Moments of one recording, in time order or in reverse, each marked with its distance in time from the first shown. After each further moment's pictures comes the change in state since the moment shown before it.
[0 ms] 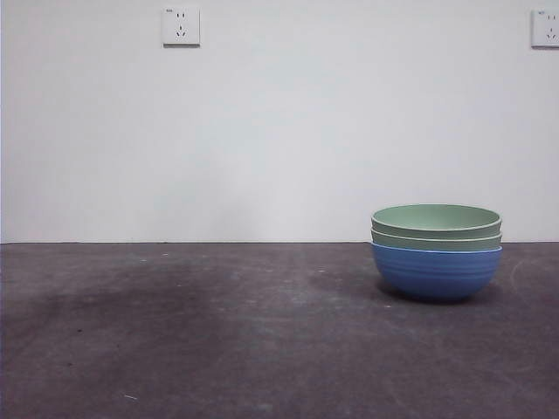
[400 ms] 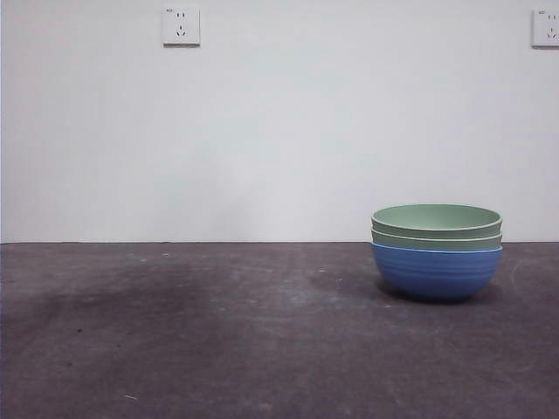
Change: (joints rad) left arm 0.000 0.000 0.000 -0.014 -0.001 0.004; right arm 0.004 0.002 0.000 0.000 0.000 0.011
